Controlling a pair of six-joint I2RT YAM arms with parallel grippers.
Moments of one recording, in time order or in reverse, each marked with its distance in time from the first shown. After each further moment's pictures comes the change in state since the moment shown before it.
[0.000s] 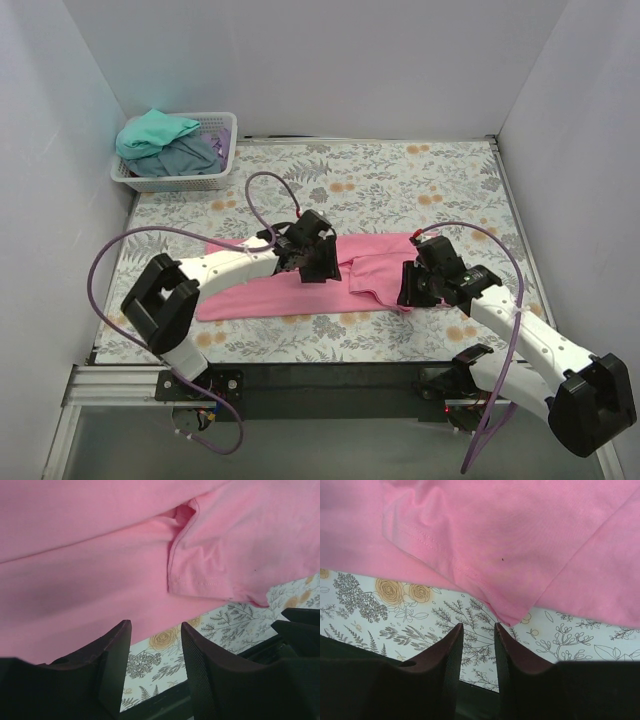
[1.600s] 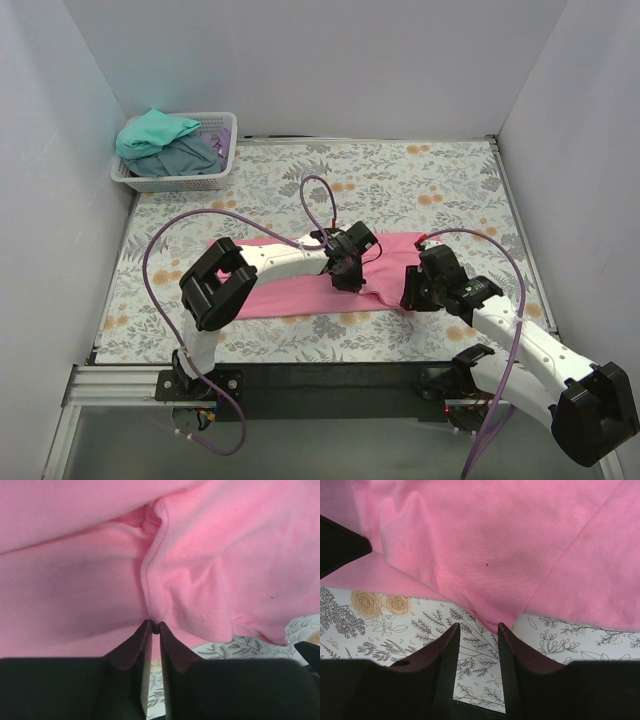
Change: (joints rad) left arm -0.177 0.356 0.297 -0.120 -0.130 -0.121; right arm 0.000 -0.060 -0.098 0.080 0.075 -0.003
